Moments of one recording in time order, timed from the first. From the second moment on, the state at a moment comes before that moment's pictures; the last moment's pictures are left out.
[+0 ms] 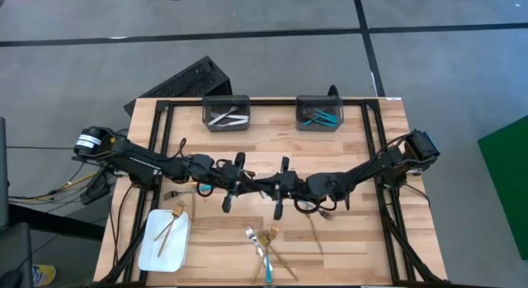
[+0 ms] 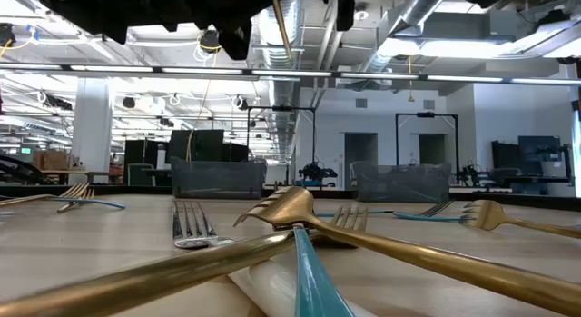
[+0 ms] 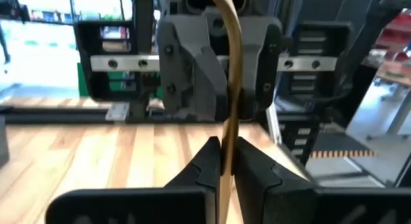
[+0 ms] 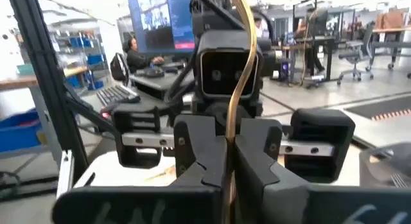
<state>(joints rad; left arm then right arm) -0.12 1.41 0.61 0.76 0.09 -0.11 0.33 1.69 0.94 0.85 0.47 0.08</state>
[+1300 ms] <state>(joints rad) -1.28 0.92 0.61 -0.82 -0.46 -1.93 0.35 1.69 0.94 0.70 1.02 0.04</state>
